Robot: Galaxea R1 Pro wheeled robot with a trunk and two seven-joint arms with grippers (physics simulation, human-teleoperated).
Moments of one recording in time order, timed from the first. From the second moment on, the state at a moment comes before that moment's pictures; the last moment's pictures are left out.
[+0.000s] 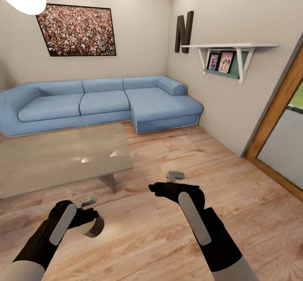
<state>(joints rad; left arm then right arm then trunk) -0.49 0.17 -0.04 -1.09 0.64 0.98 0.39 -0.52 0.13 0.35 -1.46 -0.63 0.92 -0.43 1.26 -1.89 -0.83</state>
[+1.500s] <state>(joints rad) -0.50 0.24 0.03 -0.88 0.64 0.98 0.50 -0.52 0.13 0.35 -1.31 -0.62 0.92 -0.43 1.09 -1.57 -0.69</state>
